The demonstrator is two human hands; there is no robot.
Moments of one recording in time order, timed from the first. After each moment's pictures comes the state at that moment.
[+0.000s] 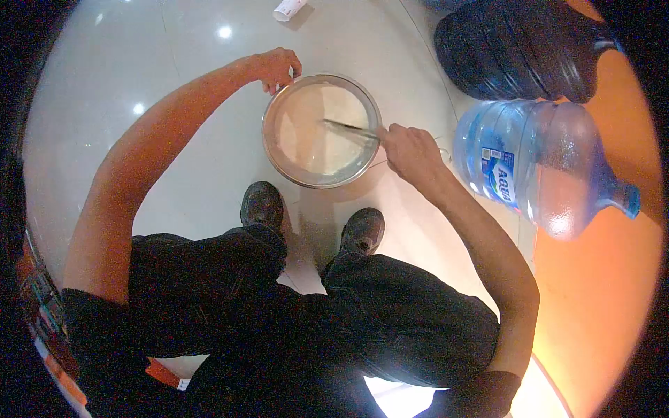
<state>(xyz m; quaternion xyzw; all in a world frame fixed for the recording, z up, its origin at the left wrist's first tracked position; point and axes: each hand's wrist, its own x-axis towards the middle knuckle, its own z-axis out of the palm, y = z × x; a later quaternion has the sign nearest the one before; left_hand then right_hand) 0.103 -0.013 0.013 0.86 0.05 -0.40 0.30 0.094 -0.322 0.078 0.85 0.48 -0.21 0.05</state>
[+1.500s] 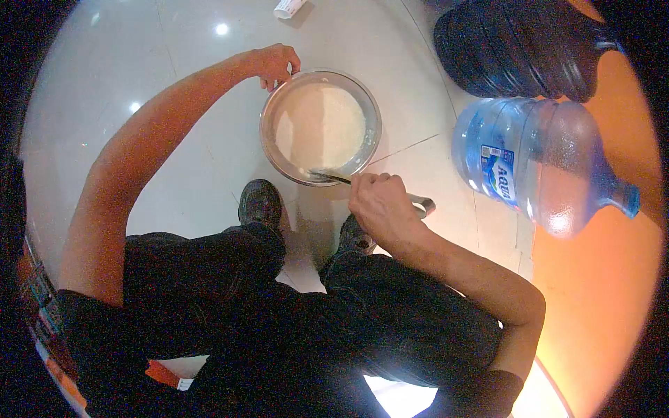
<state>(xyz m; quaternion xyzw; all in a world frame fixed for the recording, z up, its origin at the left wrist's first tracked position) 0.105 -0.011 0.009 0.87 0.04 -0.39 0.31 0.011 -0.312 0.125 0.78 0.56 -0.24 0.16</state>
